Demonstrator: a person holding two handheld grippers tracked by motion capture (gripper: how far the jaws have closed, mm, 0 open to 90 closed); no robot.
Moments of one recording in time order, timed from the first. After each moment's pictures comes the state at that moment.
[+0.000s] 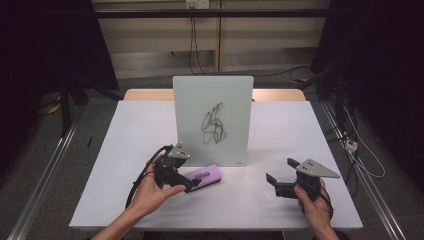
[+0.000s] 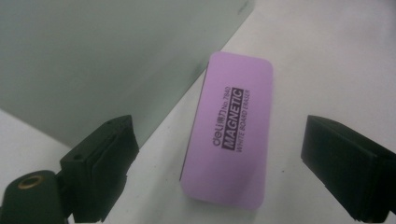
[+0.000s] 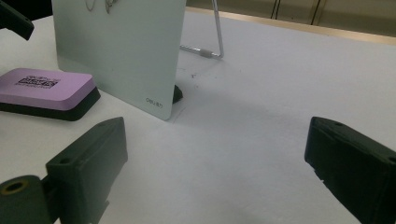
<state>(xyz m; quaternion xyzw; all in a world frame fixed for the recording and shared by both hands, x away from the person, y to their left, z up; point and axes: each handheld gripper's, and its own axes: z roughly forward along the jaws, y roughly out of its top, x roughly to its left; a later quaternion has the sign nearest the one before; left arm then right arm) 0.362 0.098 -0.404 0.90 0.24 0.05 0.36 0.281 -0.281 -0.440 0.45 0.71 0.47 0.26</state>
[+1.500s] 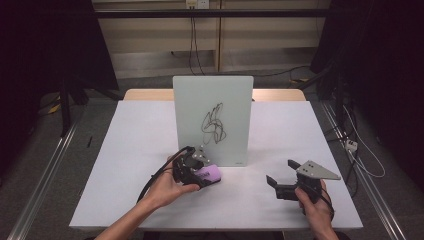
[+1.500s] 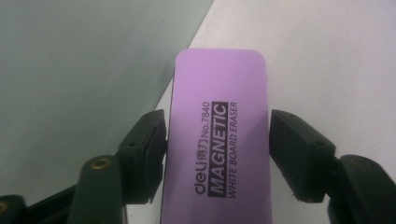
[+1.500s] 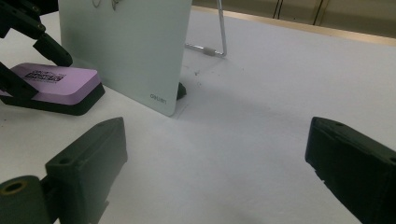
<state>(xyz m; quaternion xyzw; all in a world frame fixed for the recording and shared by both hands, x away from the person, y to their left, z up) 0.374 0.057 -0.423 0.95 0.16 0.04 0.28 0.276 -0.282 -0.439 0.44 0.72 0.47 0.26</state>
